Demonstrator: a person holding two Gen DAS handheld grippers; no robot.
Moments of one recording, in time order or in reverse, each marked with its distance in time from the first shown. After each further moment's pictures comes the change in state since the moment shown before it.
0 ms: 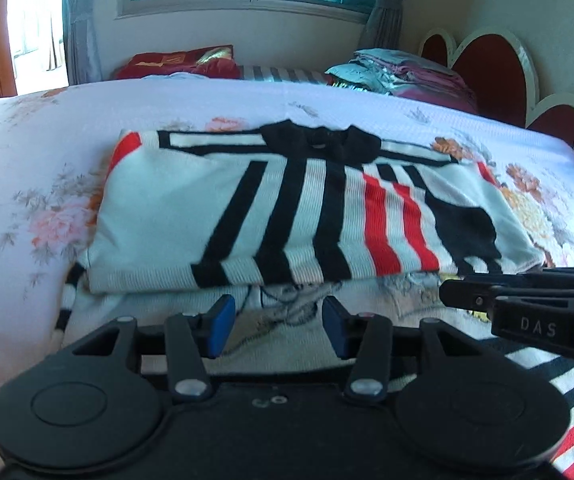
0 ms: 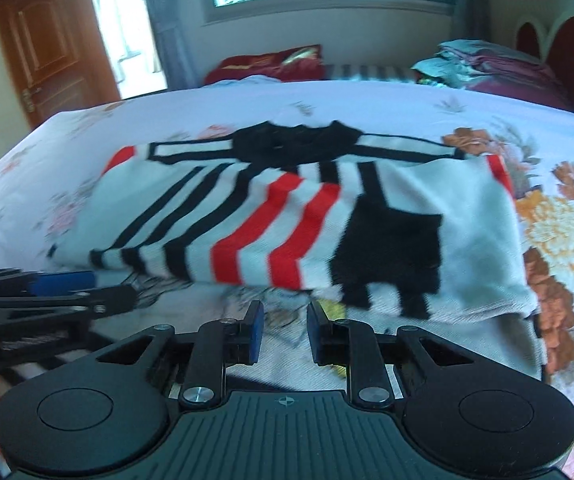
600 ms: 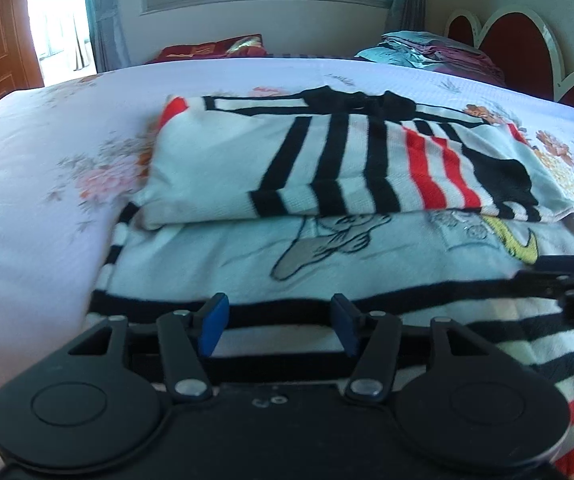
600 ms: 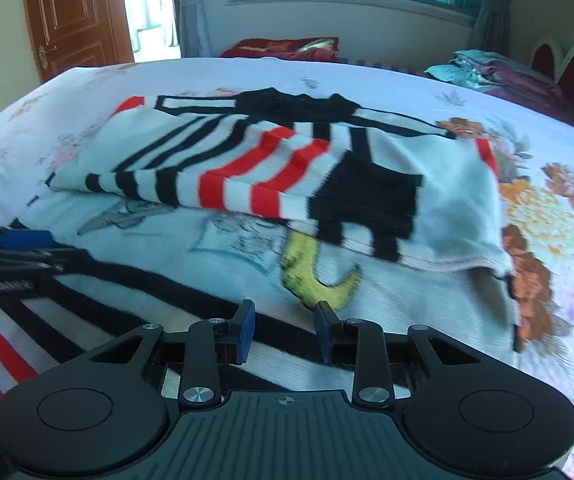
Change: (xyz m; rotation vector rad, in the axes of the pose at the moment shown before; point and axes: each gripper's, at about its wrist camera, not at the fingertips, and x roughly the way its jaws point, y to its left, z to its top) left arm -0.009 0.016 -0.039 0.019 0.028 0.113; right arm -0.011 -0.016 -0.042 -0.119 0.029 -0.040
